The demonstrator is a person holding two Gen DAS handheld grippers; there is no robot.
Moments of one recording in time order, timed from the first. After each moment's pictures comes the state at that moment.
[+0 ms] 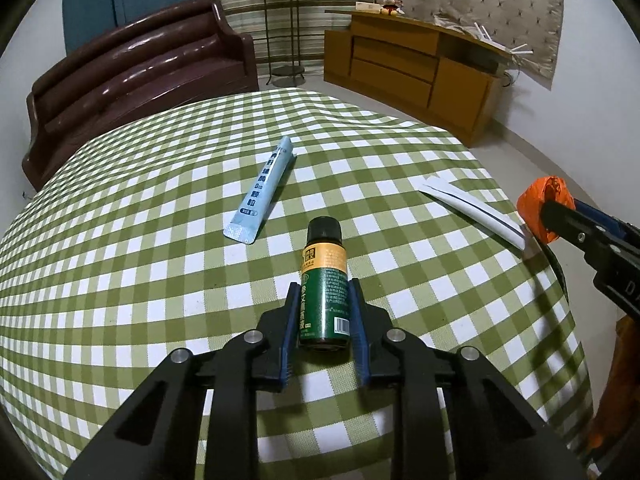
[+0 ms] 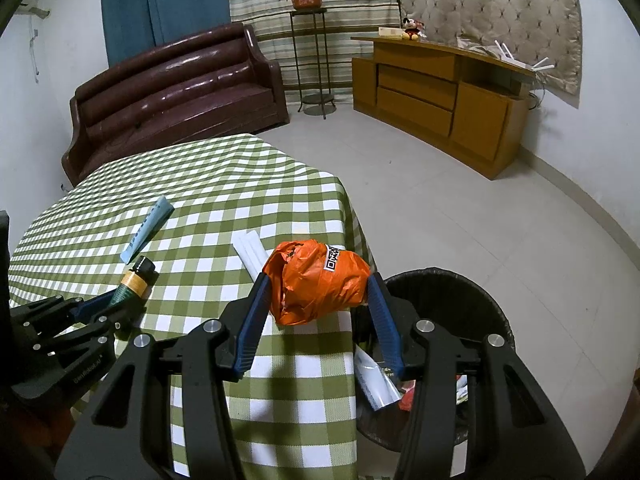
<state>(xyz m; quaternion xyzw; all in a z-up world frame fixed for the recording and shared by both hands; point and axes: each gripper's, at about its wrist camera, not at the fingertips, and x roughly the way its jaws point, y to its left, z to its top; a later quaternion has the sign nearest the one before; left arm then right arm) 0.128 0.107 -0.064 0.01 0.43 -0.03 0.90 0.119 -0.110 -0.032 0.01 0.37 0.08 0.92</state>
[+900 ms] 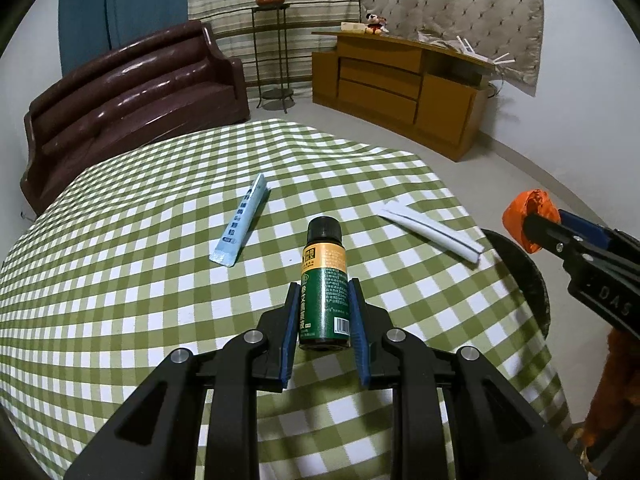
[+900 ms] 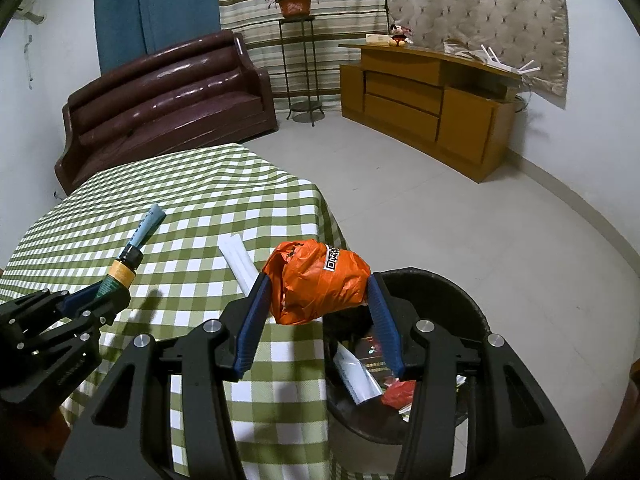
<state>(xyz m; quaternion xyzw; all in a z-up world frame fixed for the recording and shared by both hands) 0.107 0.080 -0.034 0.02 0.40 -0.05 0.92 0.102 -0.135 -0.018 0.02 0.36 0.06 0.93</state>
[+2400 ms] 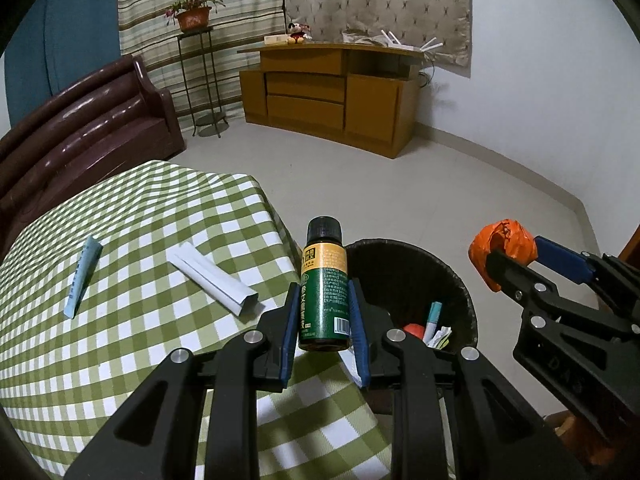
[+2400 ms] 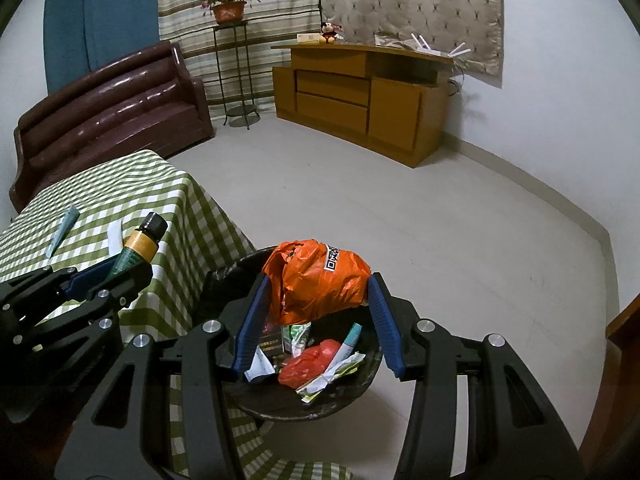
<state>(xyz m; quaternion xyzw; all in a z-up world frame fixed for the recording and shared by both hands) 0.125 -0.084 -0.047 0.06 0.37 -0.14 0.92 0.078 -0.235 -0.046 0.03 0.36 -0.05 0.93</state>
